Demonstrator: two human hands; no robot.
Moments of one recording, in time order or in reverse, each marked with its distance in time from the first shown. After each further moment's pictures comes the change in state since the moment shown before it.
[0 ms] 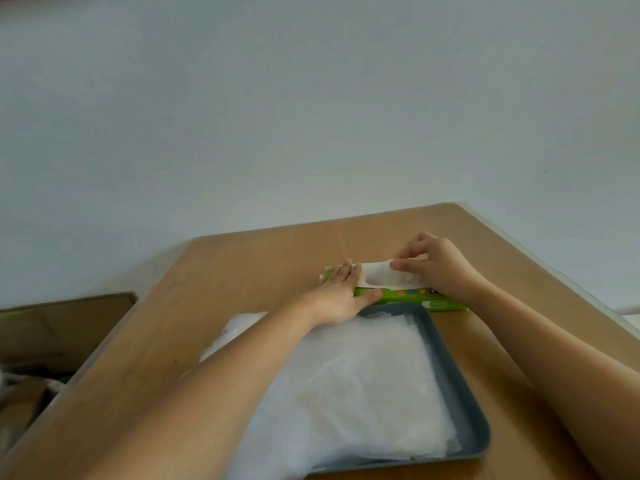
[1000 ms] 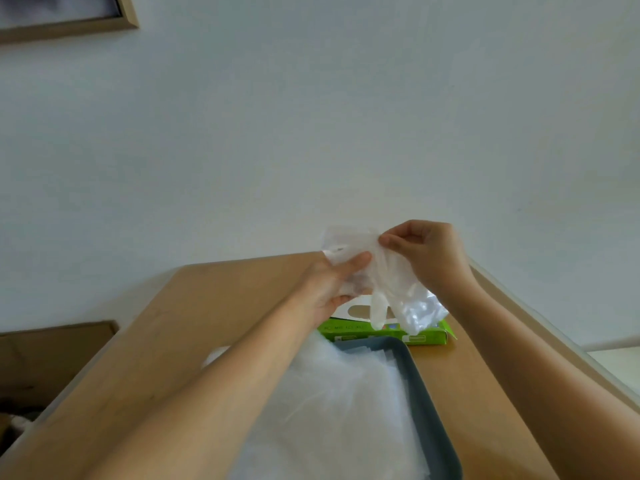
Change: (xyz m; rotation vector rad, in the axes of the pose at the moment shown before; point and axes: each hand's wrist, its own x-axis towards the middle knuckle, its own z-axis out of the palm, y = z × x) left_hand -0.004 0.039 -0.045 -1.486 0.229 0.183; right_hand -0.003 -0.068 -0.041 0.276 0.281 -0.017
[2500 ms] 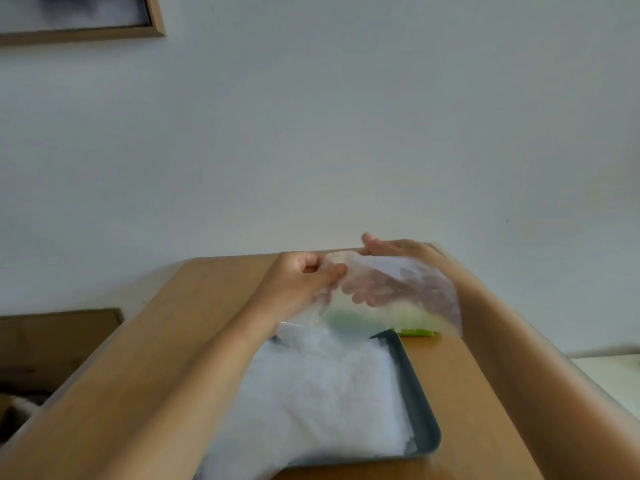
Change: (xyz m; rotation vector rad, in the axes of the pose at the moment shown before) left_hand -0.090 0.038 -0.013 0.527 0.113 0.223; right_hand -0.049 -0.070 -0.009 0.377 -0.545 0.406
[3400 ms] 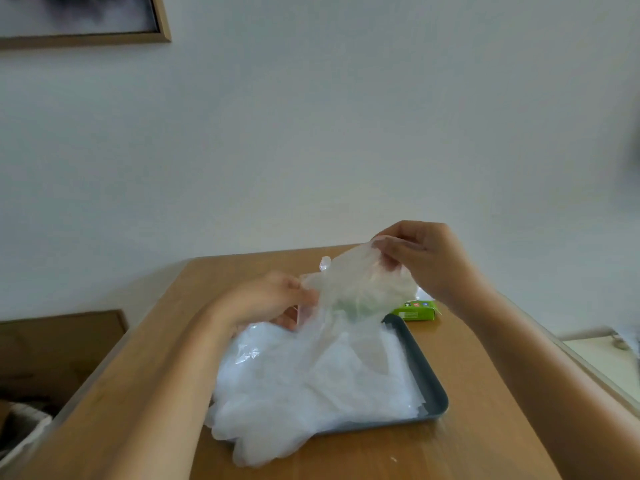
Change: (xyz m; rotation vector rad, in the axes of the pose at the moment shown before) left_hand -0.038 0.001 -0.059 0.192 -0.343 -0.207; right_hand -0.036 -0.001 0.032 -0.526 0.412 -0.406
